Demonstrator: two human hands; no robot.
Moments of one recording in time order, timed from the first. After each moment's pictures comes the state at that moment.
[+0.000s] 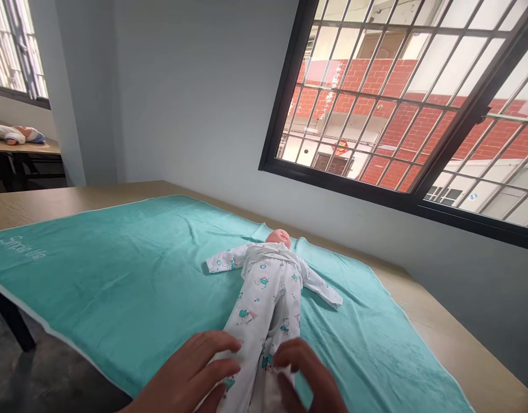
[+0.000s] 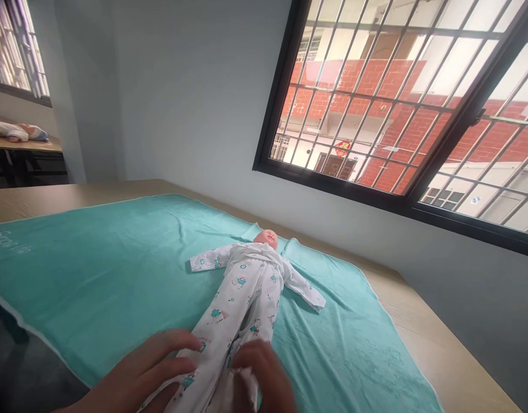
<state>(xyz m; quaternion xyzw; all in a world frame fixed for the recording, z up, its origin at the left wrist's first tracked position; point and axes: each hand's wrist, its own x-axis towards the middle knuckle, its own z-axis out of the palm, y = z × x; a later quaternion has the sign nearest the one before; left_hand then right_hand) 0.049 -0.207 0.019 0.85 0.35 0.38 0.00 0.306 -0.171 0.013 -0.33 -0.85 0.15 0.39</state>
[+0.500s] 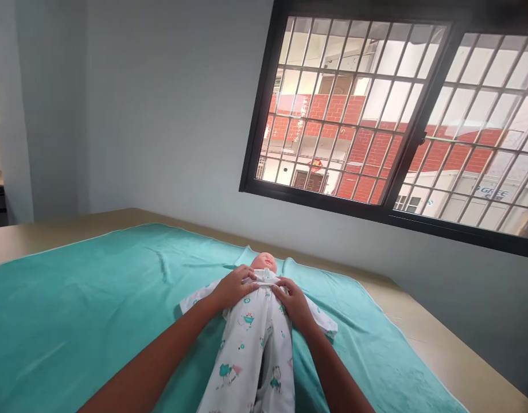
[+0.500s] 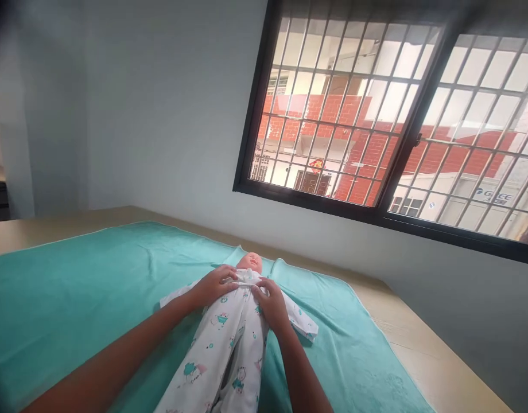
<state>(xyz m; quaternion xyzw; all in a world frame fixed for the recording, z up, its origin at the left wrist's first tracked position) 0.096 0.076 0.021 0.80 0.42 0.40 0.15 0.320 0.064 0.006 -0.46 -0.70 0.22 0.49</state>
